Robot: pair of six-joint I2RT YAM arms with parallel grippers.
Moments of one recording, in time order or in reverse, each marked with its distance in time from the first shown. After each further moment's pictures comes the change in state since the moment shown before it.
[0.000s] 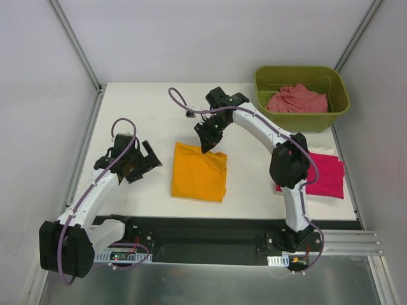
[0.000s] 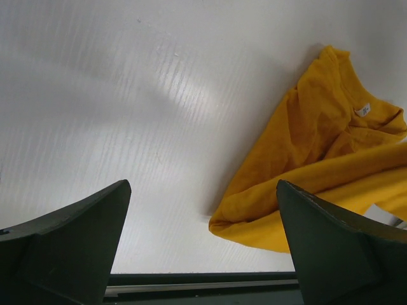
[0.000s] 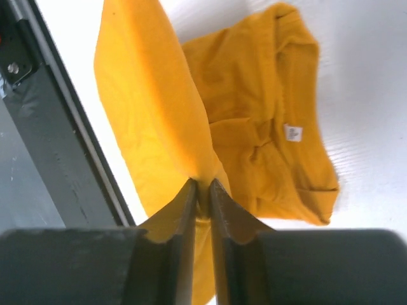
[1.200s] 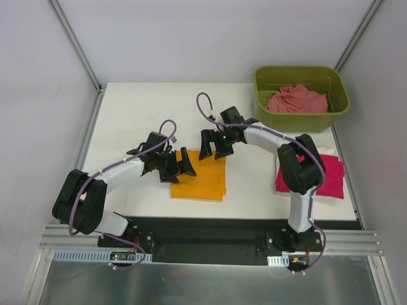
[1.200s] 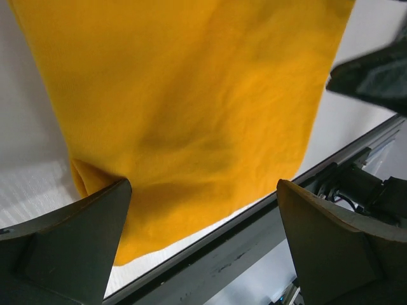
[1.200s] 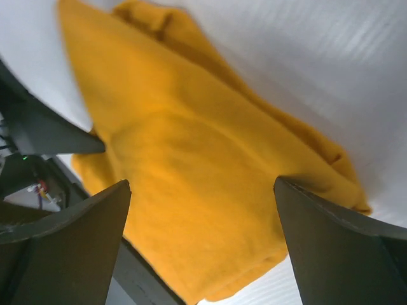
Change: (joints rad) left arm -0.258 0.374 0.030 0.325 0.393 0.034; right arm -0.082 -0.156 -0.579 0.651 0.043 0.679
